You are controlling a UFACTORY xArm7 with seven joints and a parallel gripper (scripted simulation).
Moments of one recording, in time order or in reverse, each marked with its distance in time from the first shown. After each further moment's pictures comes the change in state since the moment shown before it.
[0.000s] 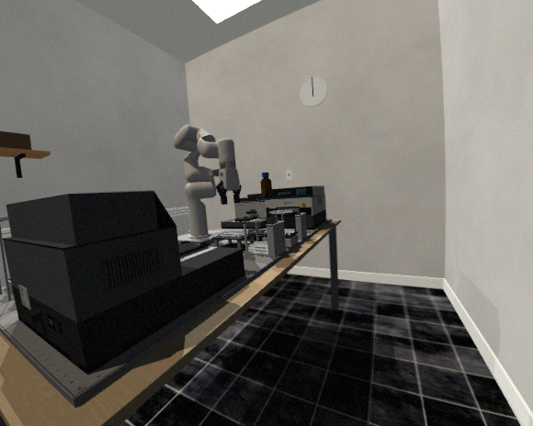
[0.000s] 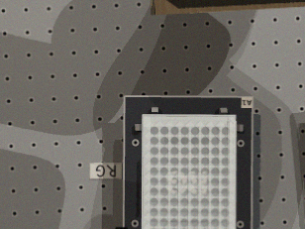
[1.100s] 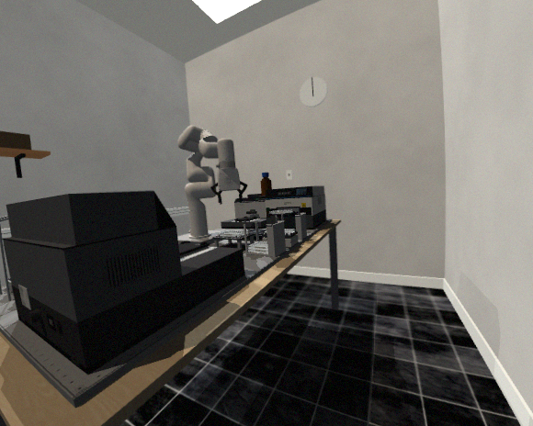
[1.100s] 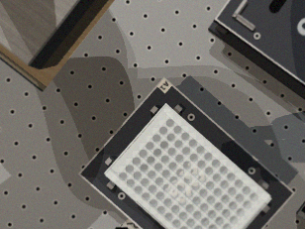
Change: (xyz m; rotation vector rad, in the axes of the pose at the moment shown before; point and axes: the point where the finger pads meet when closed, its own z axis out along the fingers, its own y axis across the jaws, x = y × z) arm 0.000 0.000 0.000 -0.008 -0.003 0.853
